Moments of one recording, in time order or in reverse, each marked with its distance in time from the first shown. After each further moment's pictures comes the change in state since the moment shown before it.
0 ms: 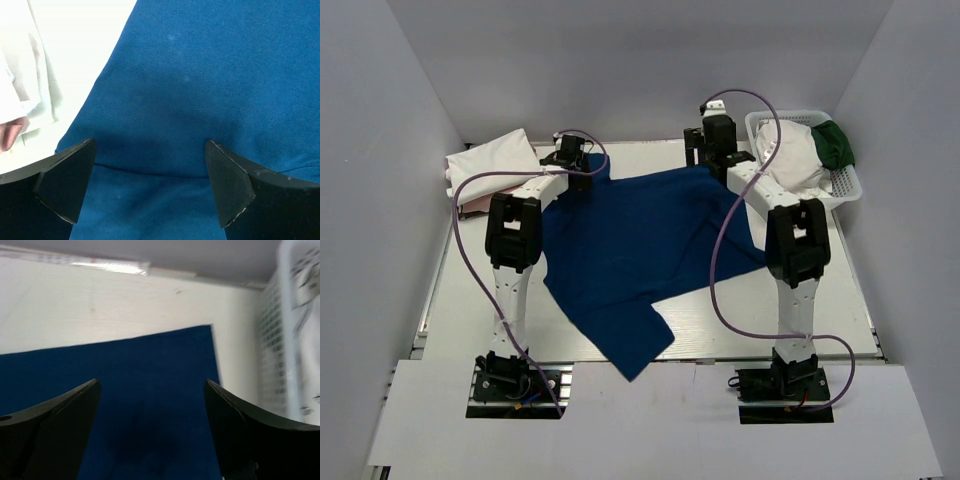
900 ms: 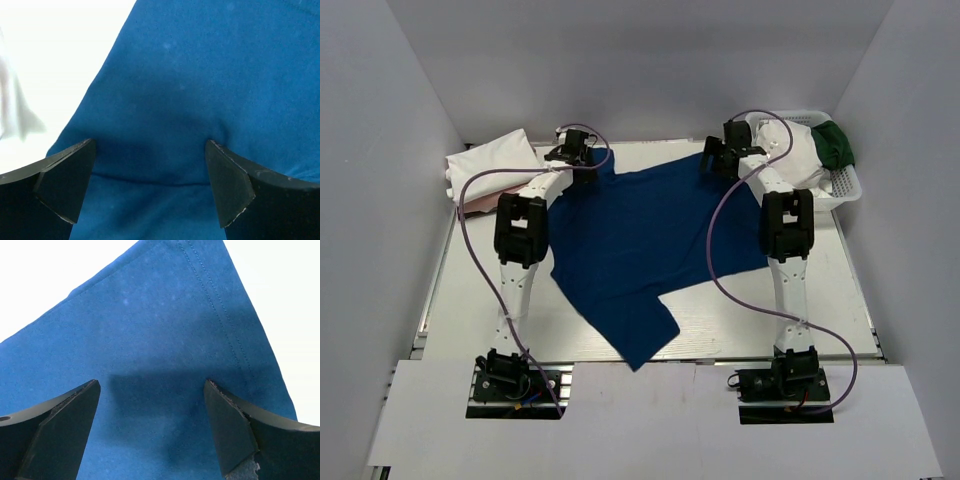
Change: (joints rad) left arm -0.007 0.075 0.119 -0.046 0.012 -0.073; right arm -0.168 0.359 0.344 -0.282 -0.286 0.359
